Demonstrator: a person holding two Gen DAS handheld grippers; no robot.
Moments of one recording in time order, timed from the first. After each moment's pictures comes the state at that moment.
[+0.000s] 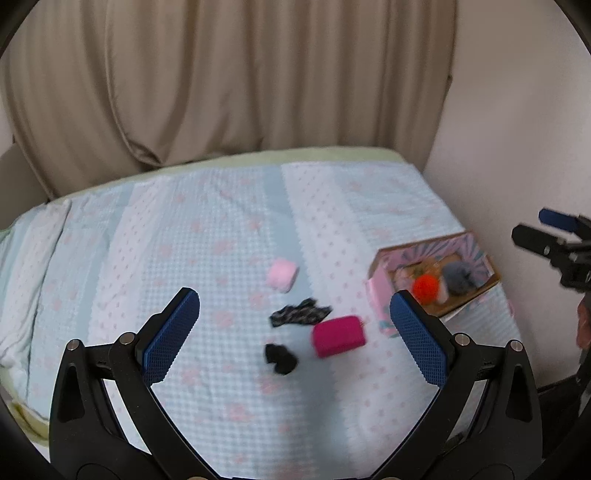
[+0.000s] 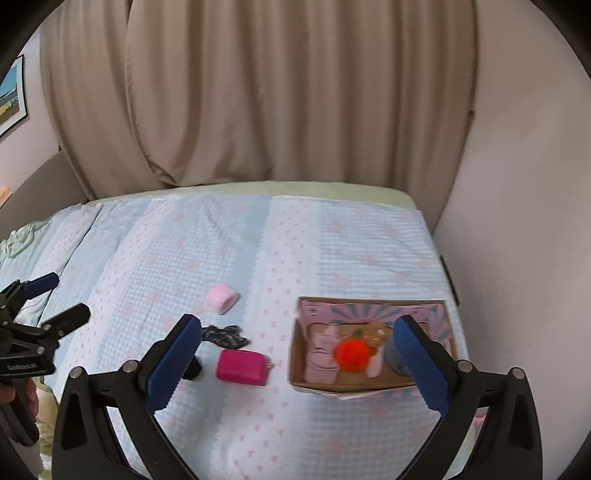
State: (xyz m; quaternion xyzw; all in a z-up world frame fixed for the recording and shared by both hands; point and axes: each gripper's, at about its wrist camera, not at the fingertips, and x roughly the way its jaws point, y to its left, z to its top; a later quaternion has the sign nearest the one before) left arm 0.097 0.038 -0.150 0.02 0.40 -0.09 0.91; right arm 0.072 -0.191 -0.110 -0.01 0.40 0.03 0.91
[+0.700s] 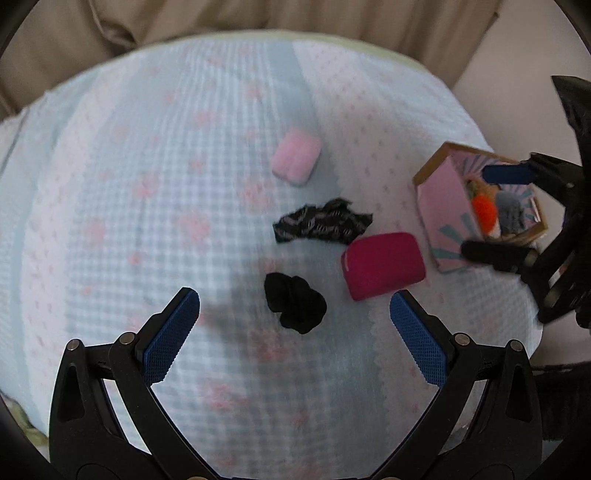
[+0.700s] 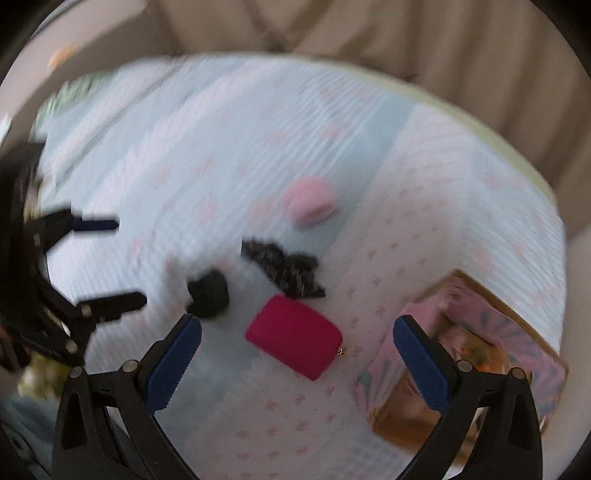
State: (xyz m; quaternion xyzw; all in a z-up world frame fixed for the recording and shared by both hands) left arm 0.170 0.073 -0.360 -0.03 0.55 -0.11 0.83; right arm 0.179 -0.088 -0.321 -0.16 0.55 0.25 0.78
